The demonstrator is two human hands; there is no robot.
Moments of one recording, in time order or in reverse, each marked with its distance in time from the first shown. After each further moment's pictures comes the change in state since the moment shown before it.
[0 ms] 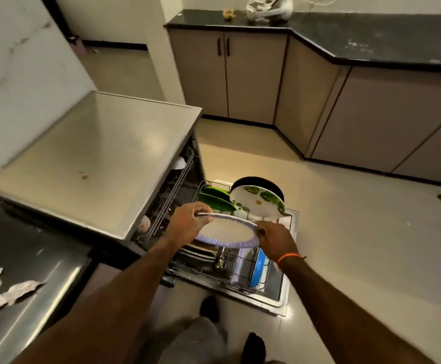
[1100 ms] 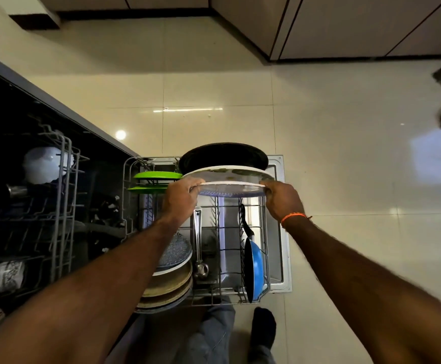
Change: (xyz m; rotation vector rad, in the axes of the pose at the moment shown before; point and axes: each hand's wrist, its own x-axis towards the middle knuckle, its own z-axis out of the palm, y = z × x) left_hand 0.349 -0.198 0.245 0.144 -0.286 -0.028; right_hand 0.262 0.242 0.143 -0.013 -0.024 0.505
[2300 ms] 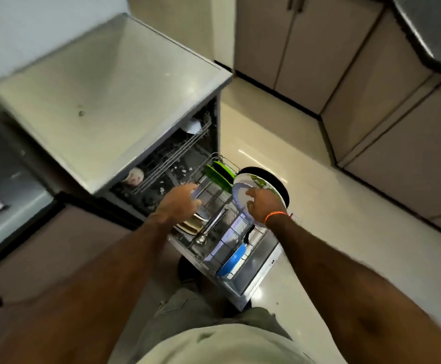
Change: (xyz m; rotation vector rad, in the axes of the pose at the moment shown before) left_hand -0.337 0.177 -0.125 -0.034 0.234 -0.538; right_hand -0.193 -0.139 -0.187 -0.381 -0.334 -0.653
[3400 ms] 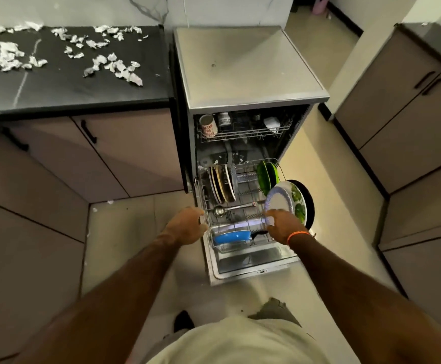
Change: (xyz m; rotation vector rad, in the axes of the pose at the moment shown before) left_hand -0.267 0.028 0.174 -0.240 0.265 -0.353; right_hand -0.129 0.060 0.007 -0.386 -0.298 -0.489
